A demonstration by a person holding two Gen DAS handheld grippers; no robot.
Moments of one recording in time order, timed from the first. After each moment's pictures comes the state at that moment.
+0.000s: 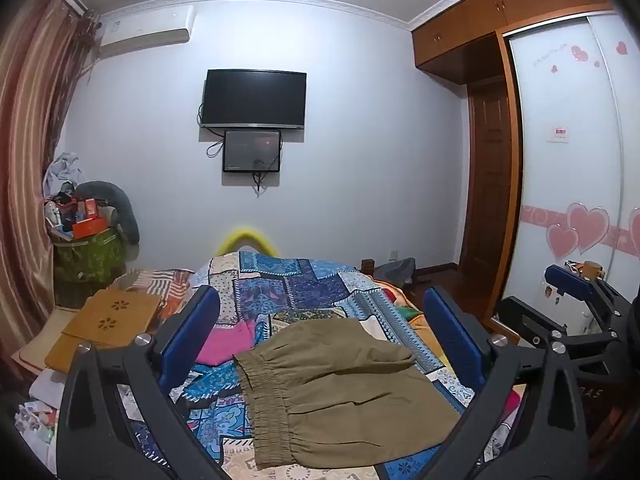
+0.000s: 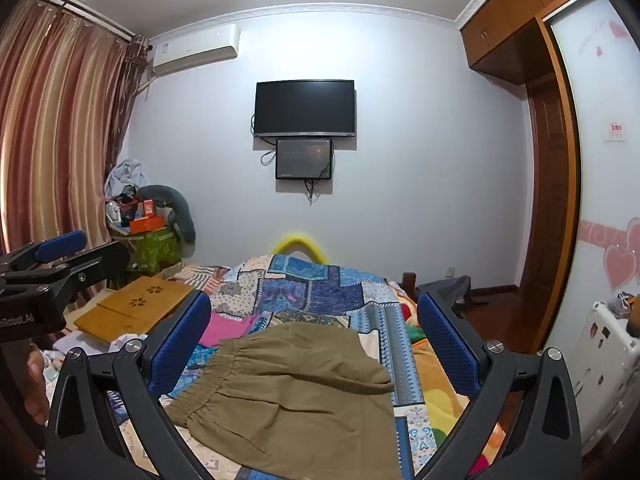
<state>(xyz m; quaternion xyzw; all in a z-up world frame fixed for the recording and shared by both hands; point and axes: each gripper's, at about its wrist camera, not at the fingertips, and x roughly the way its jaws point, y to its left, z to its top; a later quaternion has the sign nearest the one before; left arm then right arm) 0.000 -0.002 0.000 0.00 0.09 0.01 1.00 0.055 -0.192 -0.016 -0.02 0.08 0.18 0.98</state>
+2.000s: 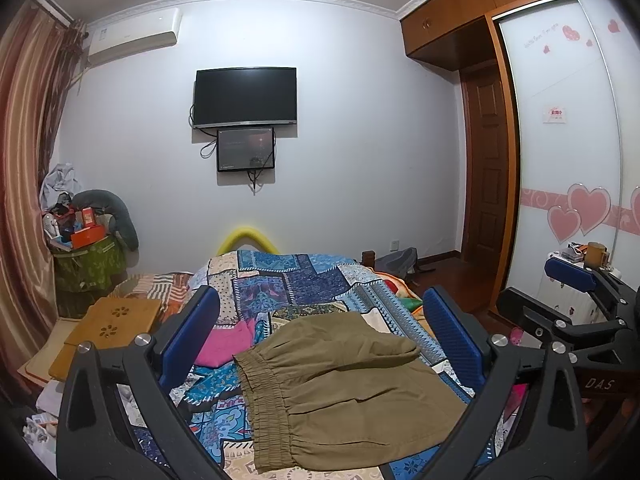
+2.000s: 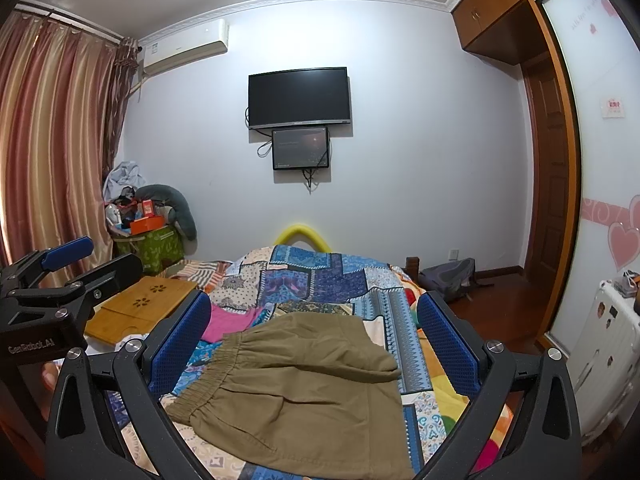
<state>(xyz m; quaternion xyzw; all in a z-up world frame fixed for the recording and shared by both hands) 0.013 -0.007 -0.008 0.01 0.10 0.00 1.00 0.064 -0.196 -0.019 0.00 0.10 0.18 0.98</state>
